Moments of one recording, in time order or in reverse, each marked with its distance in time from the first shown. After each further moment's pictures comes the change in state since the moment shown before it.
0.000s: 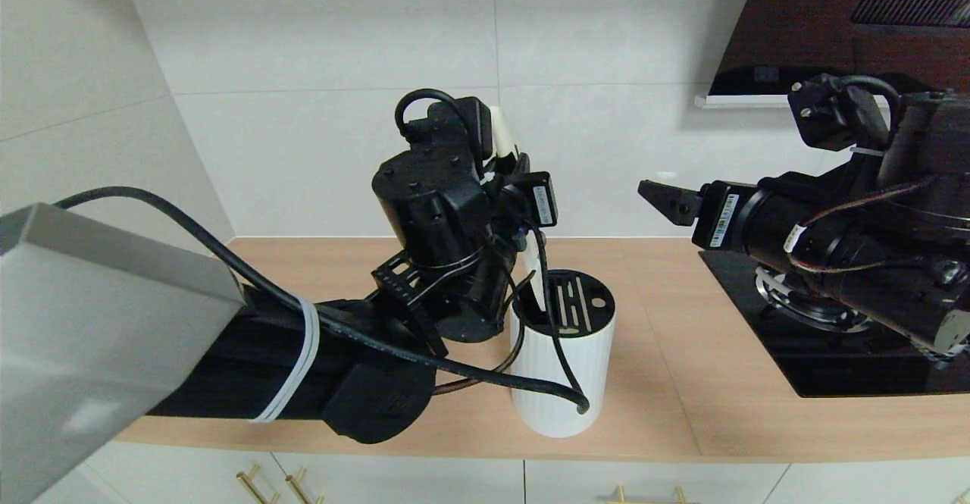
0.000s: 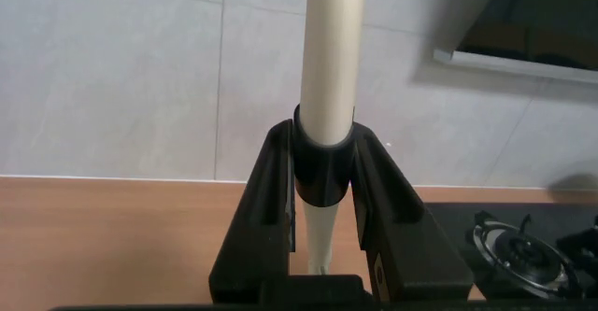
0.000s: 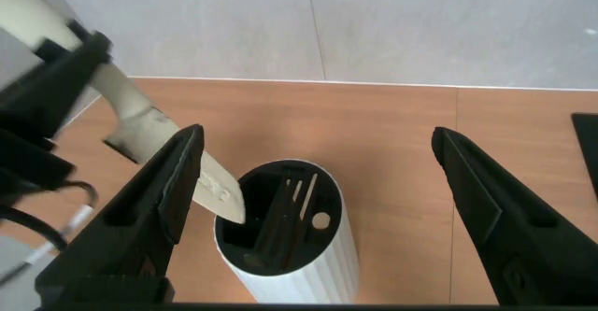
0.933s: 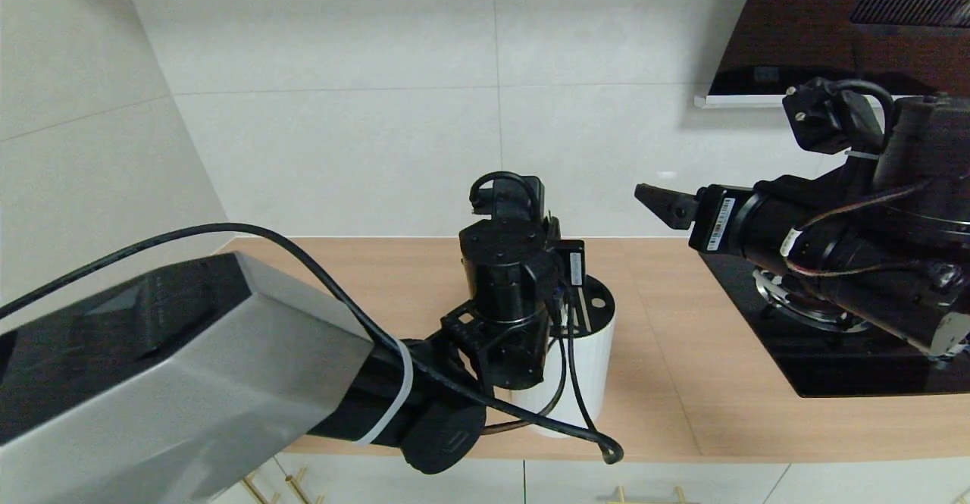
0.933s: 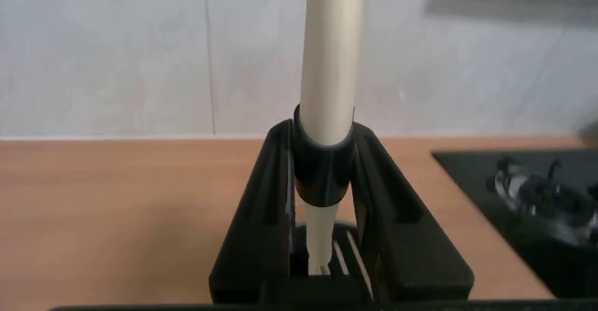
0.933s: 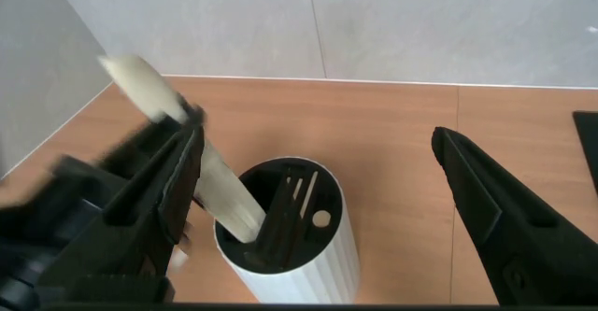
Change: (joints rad) left arm -0.047 0.149 -0.001 0.004 0.037 -0.001; right arm 0.004 0.005 0.003 0.000 0.000 0.000
